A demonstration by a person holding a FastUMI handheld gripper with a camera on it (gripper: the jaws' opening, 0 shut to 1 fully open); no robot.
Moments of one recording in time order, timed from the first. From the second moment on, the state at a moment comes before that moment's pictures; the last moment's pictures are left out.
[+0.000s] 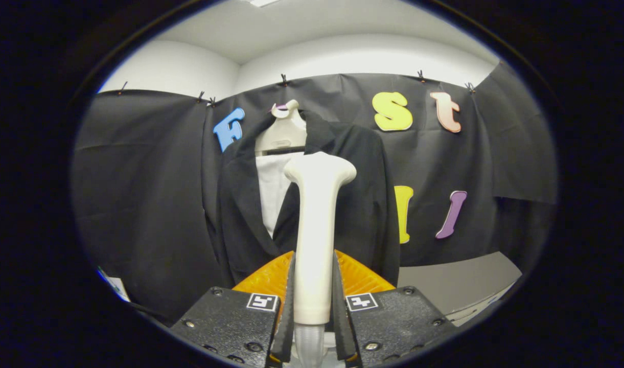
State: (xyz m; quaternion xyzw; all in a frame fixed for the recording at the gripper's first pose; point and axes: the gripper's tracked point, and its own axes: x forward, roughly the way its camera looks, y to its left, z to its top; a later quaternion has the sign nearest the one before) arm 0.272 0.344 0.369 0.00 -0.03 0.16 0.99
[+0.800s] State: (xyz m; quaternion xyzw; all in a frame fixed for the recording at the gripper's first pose) arm 0.263 0.338 0.253 -0.02 0.08 0.16 0.98
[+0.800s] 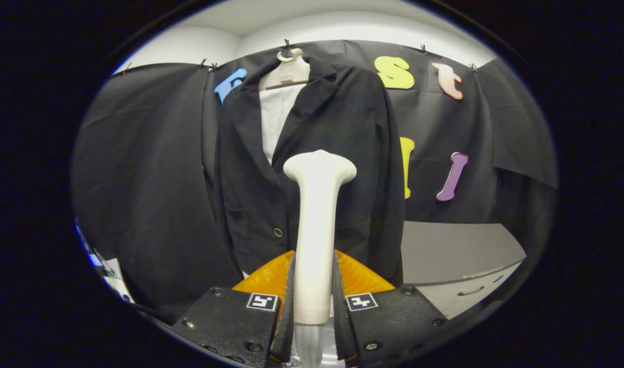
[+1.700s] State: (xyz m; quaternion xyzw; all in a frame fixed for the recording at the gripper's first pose) arm 0.244 0.342 0.163 -0.04 0.16 0.16 0.97
